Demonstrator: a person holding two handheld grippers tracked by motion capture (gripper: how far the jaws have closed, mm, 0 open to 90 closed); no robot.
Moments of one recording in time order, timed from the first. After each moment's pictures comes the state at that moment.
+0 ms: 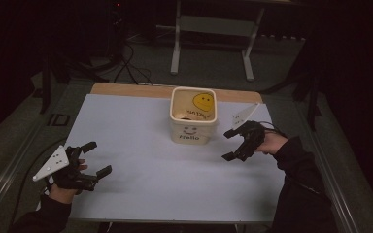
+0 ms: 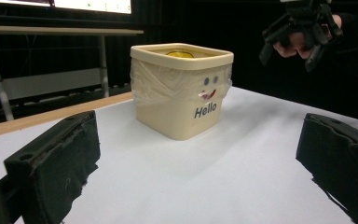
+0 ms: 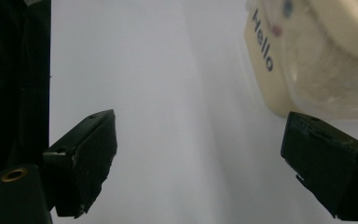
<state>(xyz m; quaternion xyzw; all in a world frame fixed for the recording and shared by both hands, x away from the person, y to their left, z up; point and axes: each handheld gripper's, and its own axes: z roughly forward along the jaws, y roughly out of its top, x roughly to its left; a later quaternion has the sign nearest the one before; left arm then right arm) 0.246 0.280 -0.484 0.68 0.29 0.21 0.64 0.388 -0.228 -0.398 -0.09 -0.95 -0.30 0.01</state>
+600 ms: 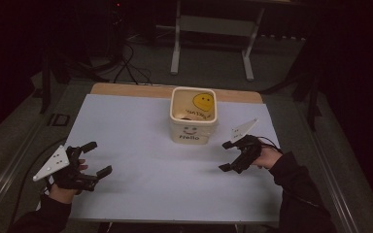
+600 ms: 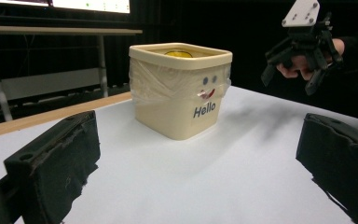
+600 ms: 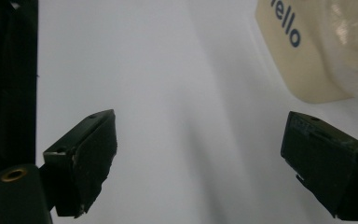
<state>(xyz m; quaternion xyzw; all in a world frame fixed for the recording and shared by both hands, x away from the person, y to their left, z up) 0.246 0.280 -0.483 0.68 0.28 0.21 0.64 0.370 -0.233 -0.440 -0.12 -0.94 -0.33 0.01</state>
